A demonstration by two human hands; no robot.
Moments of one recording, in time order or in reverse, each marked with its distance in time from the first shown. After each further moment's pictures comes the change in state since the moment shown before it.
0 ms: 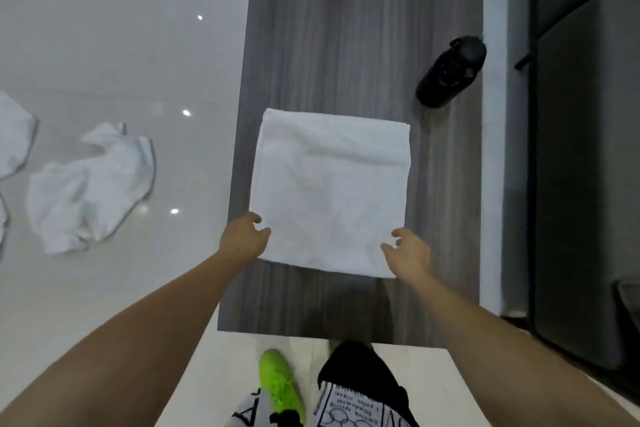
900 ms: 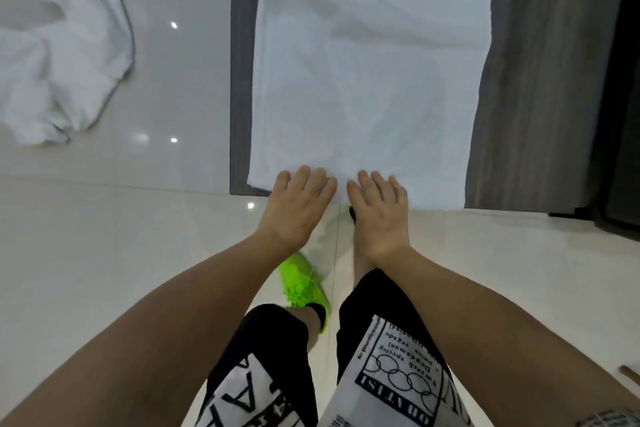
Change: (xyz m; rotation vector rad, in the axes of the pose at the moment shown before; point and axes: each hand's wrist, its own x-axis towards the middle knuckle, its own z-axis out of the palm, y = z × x) left_hand -0.058 -0.193 0.189 0.906 0.266 0.996; right_hand -0.067 0.150 0.271 -0.695 0.536 -0.943
